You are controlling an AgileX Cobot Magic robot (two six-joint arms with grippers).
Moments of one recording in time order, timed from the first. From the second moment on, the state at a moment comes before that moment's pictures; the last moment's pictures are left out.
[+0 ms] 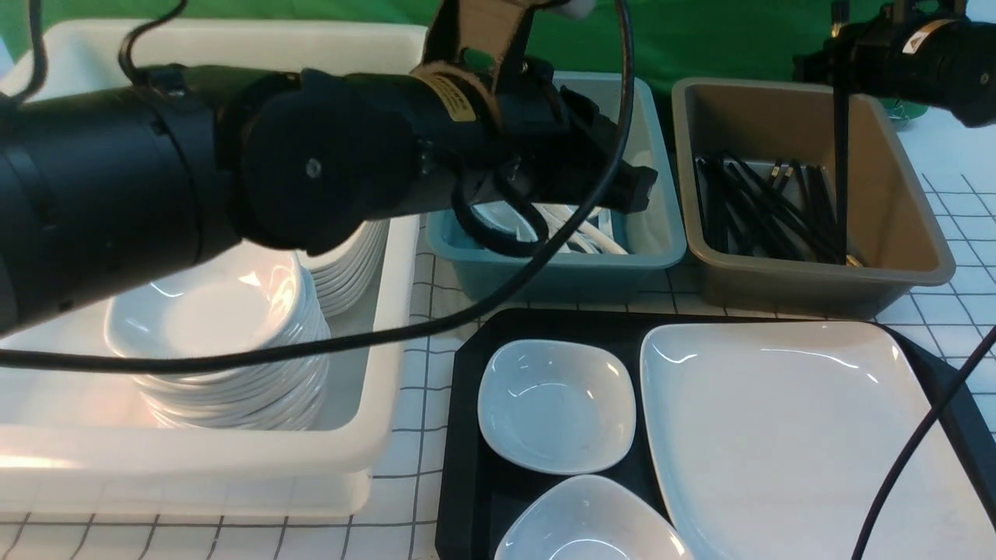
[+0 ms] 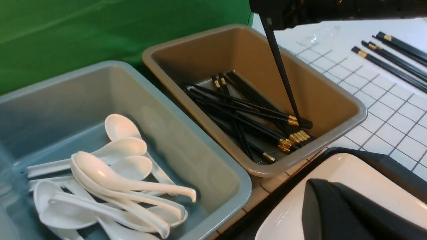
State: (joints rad) right arm 0.07 2.01 -1.60 0.03 0.07 -0.16; left arm -0.68 1.53 -1.22 -0.26 0.15 0.20
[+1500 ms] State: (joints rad) right arm 0.07 0.86 -0.76 0.56 1.01 -0.72; left arm -0.81 2.05 -1.53 -0.06 1.17 0.07
